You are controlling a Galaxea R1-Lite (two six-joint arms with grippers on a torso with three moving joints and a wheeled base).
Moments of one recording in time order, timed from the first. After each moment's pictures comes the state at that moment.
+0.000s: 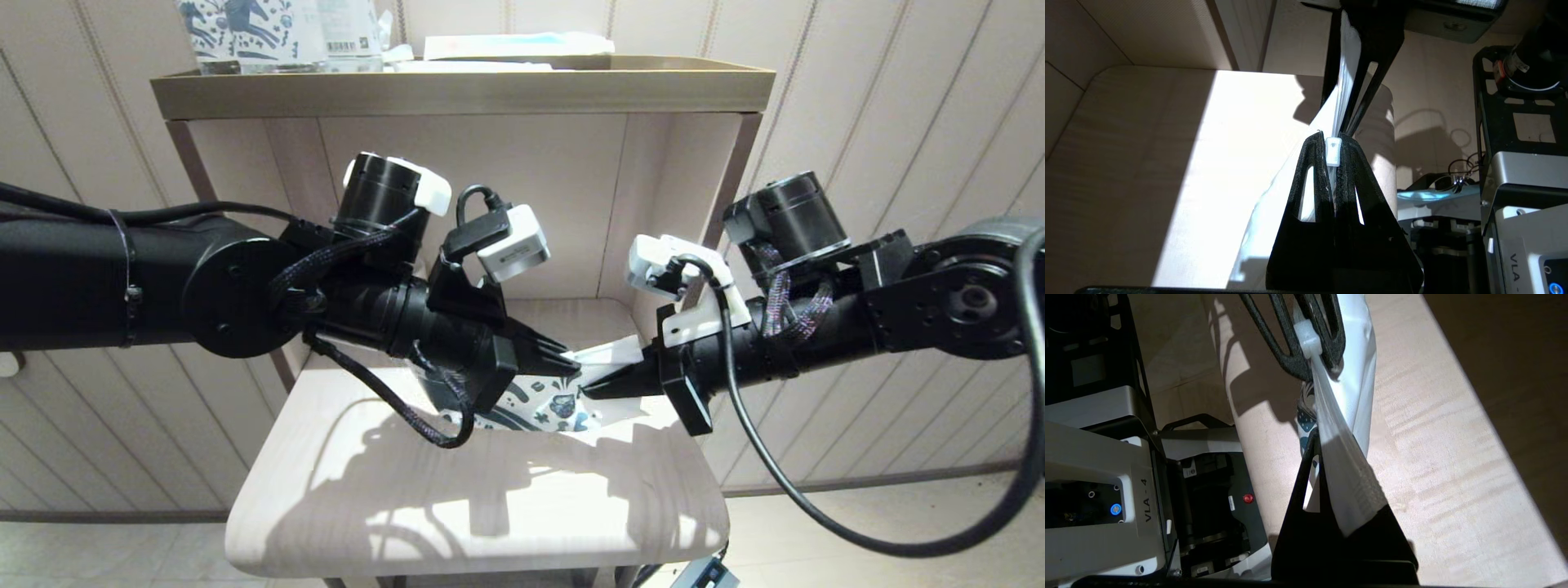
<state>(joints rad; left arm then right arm) -0.65 1.86 -1.41 0.09 -0.69 0.50 0.46 1.71 -1.30 0.24 0.65 -0.48</state>
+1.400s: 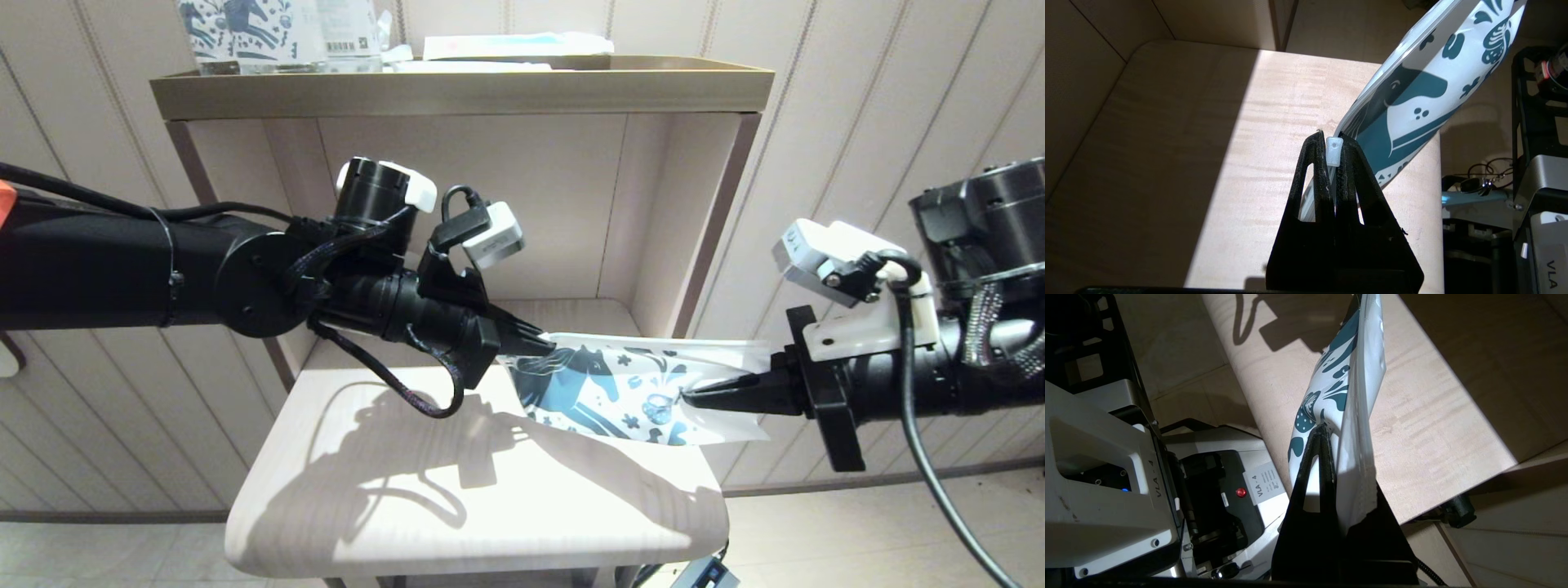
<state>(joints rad) -0.57 1.92 -1.46 0.08 -0.69 0.50 0.33 1.42 -1.08 0.25 0.66 -0.48</state>
